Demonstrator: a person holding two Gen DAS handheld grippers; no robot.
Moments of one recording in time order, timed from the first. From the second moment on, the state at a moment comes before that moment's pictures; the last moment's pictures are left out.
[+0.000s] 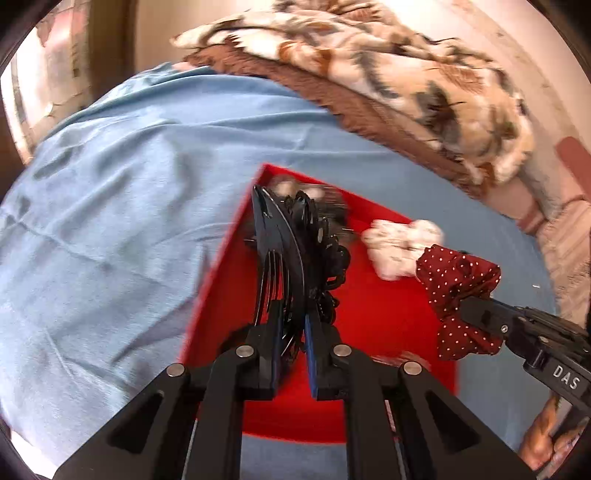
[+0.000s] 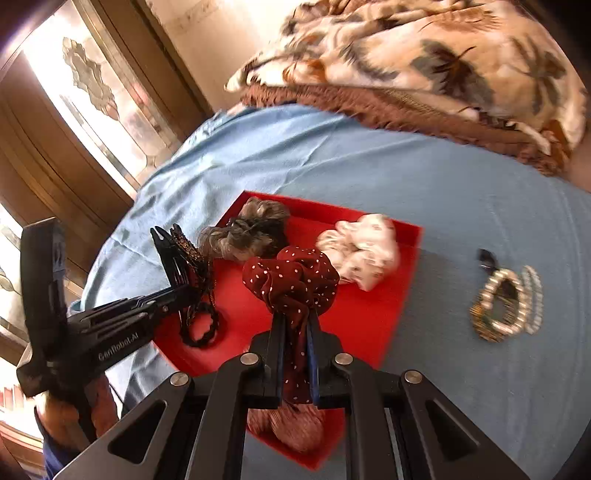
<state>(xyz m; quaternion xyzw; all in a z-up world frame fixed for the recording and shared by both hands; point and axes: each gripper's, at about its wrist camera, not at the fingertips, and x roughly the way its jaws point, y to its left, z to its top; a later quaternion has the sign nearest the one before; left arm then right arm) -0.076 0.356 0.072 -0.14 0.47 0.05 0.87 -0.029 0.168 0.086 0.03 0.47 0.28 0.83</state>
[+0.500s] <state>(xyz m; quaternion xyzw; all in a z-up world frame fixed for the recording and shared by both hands) -0.060 0.374 0.062 -0.17 0.45 0.08 0.87 0.056 0.221 0.045 0.05 0.52 0.21 0.83</state>
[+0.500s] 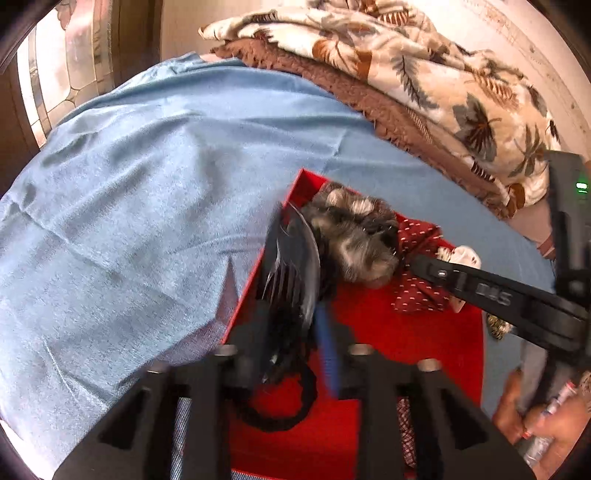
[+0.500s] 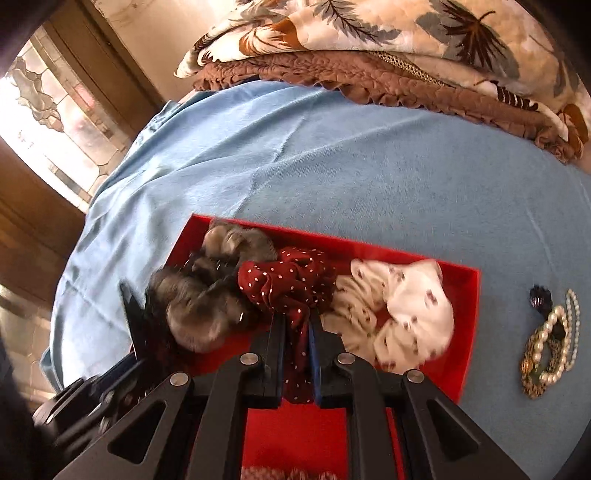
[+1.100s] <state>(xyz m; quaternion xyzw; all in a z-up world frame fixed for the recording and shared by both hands) -0.097 0.374 0.095 -0.14 0.37 0.13 0.91 0.019 0.162 0.092 0.03 0.47 0.20 0.86</state>
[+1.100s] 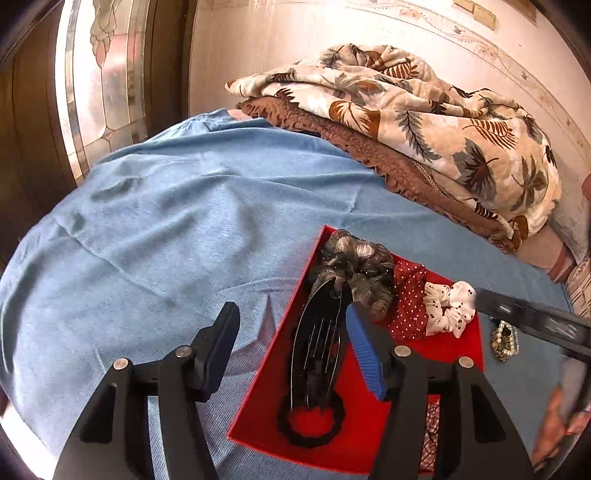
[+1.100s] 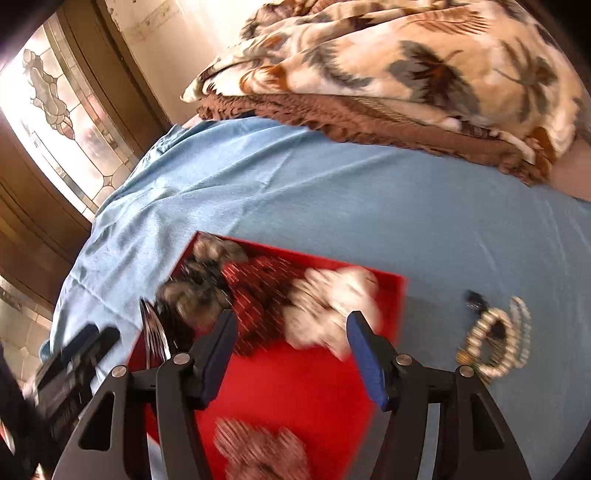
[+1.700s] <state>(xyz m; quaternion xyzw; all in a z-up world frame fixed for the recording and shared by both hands) -0.117 0.332 0.104 -0.12 0.34 0.13 0.92 -0.029 -0.050 0.047 0.06 0.50 0.08 0.86</state>
